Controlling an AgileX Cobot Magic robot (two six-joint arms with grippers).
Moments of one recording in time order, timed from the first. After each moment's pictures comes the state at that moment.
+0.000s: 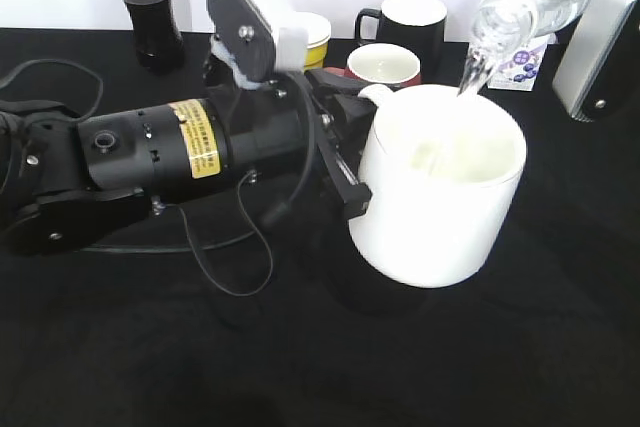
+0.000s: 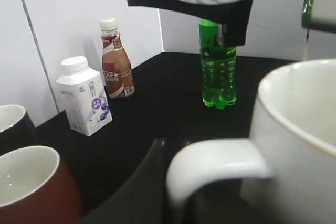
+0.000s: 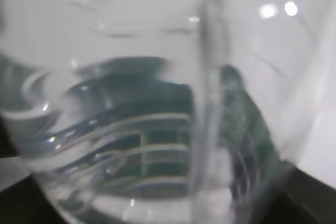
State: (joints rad) left arm -0.75 1.71 -0.79 0.53 -0.81 -0.26; right arm 0.16 1.35 -0.63 -0.66 -0.87 -1.03
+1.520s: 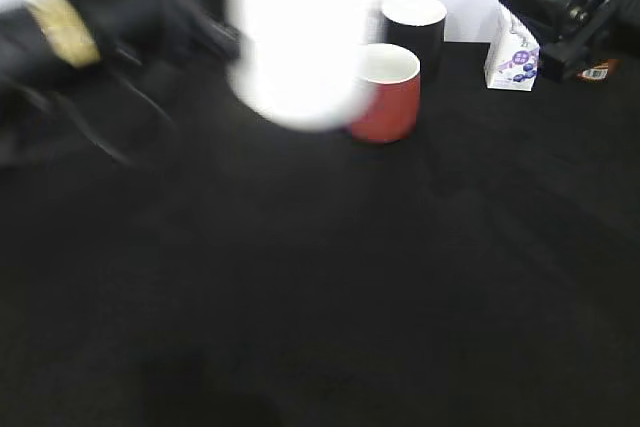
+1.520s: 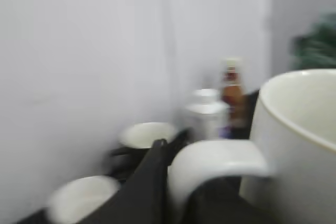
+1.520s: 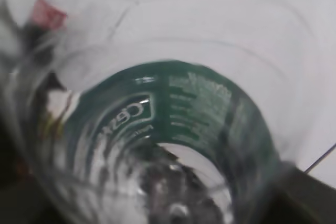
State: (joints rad) left arm -0.49 1.55 -0.78 0.49 -0.77 -0.32; right arm 0.16 1.38 -0.63 -0.60 -0.75 0.22
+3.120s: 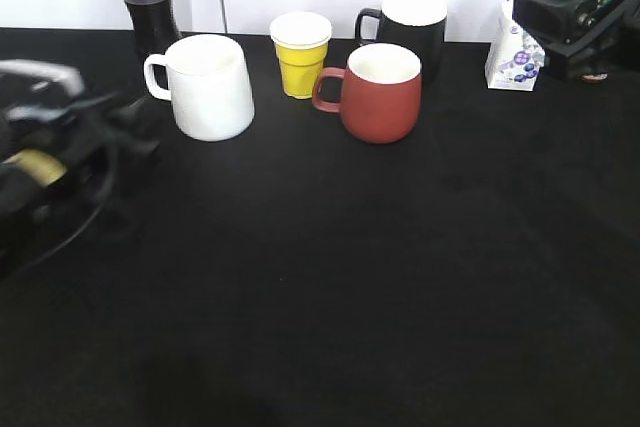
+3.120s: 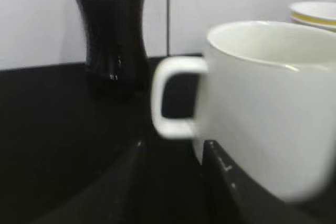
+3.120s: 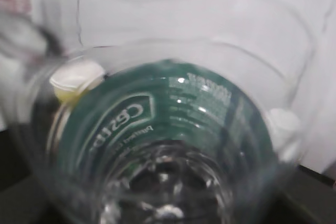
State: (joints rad) left arm -0.25 1.99 -0.58 0.07 -1.21 -0.05; right arm 0.16 1.39 -0.63 -0.53 -0.63 0.29
